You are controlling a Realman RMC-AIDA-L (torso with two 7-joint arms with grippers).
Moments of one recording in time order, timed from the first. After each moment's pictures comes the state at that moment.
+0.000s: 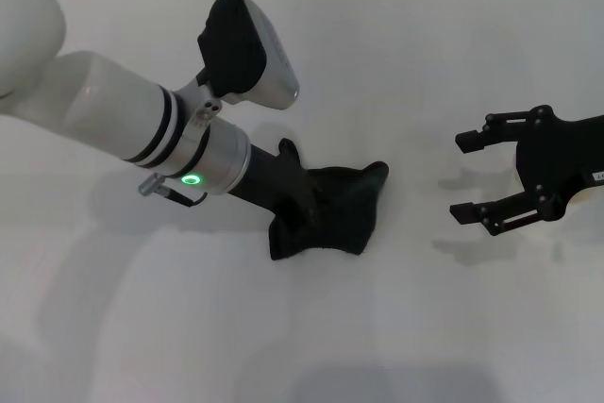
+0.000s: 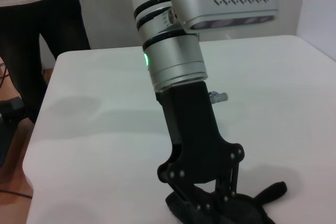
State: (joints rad) left arm -0.77 -2.09 1.58 0.76 2.07 1.13 -1.90; right arm 0.39 2.01 -1.09 -1.23 -1.96 -1.63 1.58
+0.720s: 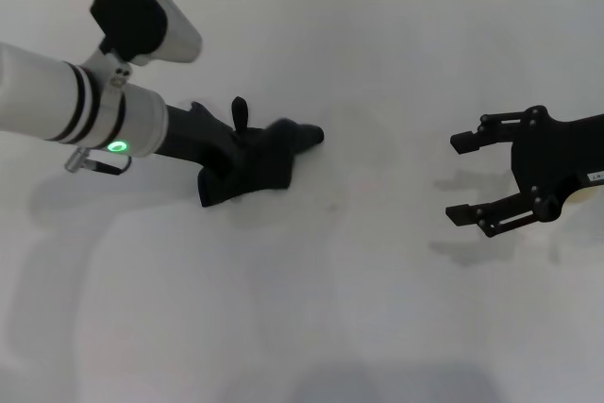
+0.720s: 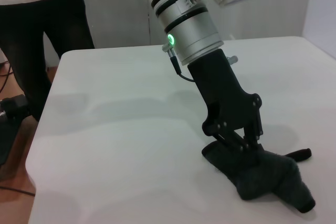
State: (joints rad) left arm -0.71 -2.08 1.31 0.76 2.25 1.04 -1.90; right arm 0.40 2.01 -1.10 -1.23 -1.96 -1.62 1.58
